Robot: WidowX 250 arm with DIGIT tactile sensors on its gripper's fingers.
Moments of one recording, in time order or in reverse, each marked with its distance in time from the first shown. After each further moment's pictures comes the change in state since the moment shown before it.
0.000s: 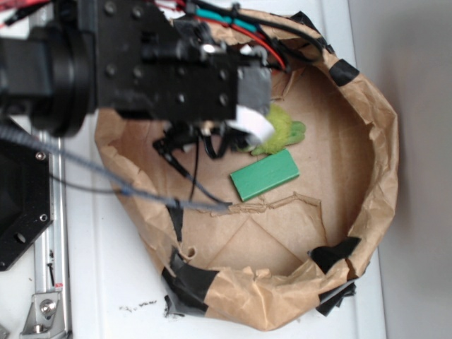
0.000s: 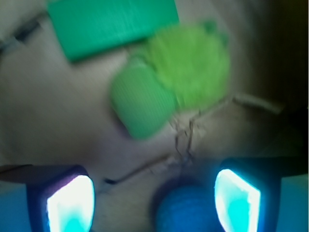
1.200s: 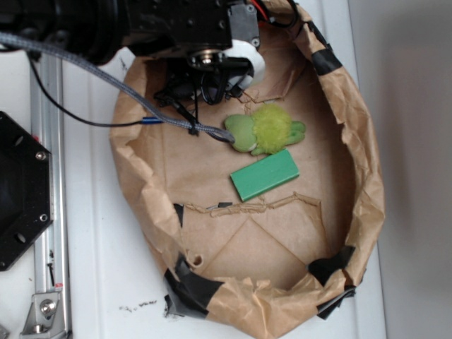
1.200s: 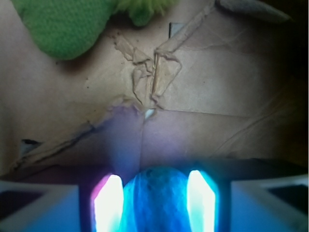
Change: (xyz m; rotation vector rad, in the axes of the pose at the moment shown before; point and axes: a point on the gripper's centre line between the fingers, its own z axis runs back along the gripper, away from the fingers) arm -0.027 0.016 -0.024 -0.029 -0.002 0.046
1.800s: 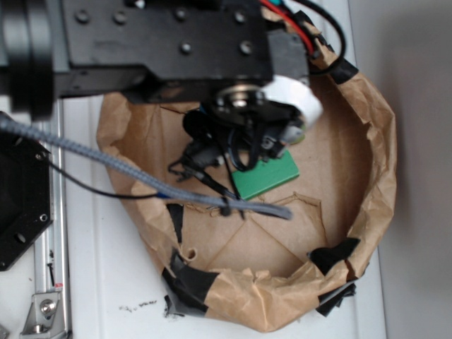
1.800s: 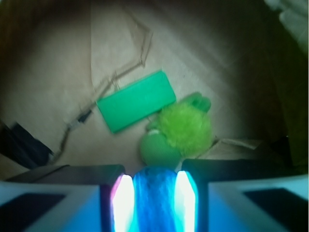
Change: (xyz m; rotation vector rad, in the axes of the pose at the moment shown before) arm 0.066 -0.026 0.093 -0.126 -0.142 0.102
